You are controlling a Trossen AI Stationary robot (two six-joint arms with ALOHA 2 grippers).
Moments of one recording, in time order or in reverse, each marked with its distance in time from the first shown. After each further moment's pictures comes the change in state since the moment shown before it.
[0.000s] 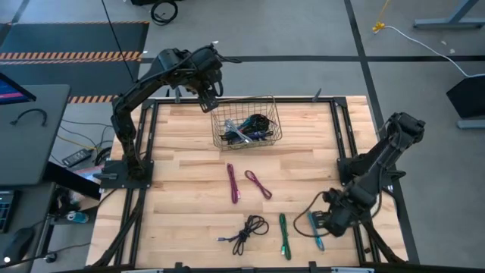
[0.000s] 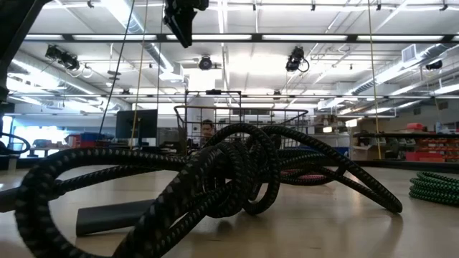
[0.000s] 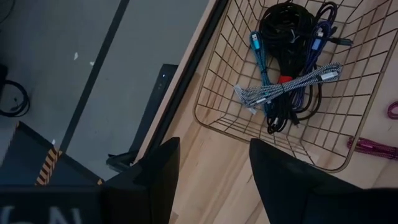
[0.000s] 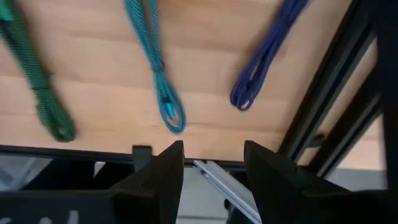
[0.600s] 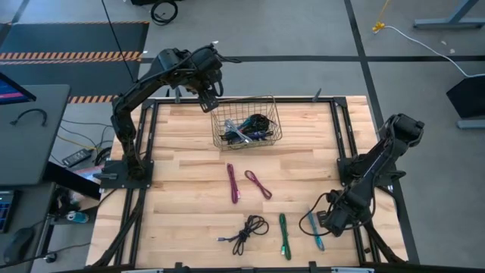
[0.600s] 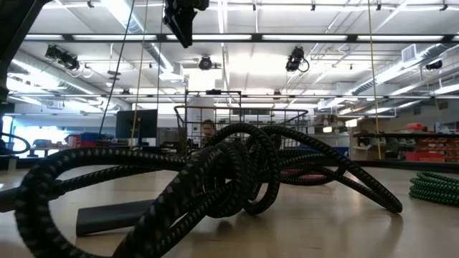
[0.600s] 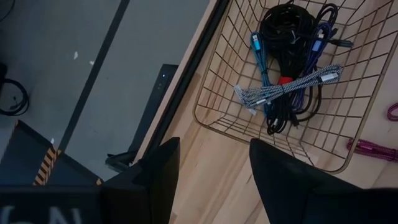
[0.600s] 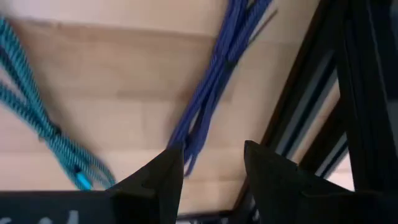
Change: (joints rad) left arm 0.000 0.000 0.000 0.002 0.000 -0.008; right arm 0.040 0.028 -0.253 0.168 -0.101 0.034
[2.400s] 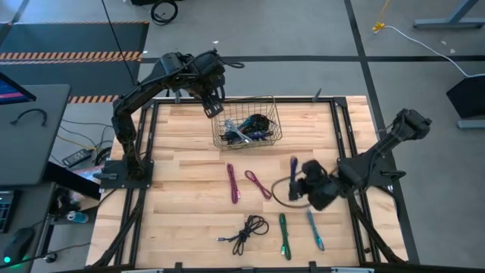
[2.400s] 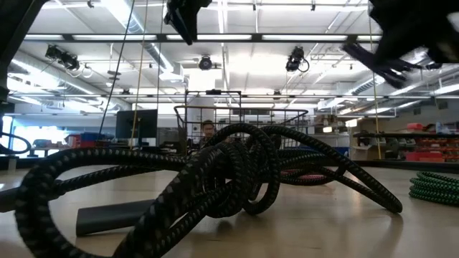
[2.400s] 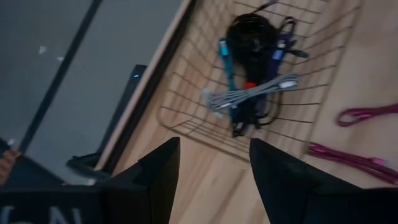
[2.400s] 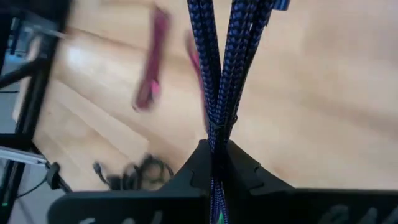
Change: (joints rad) left arm -0.049 0.001 0.000 -0.001 0.085 -0.106; right arm -0.296 -0.145 0.153 0.083 0.884 -0.652
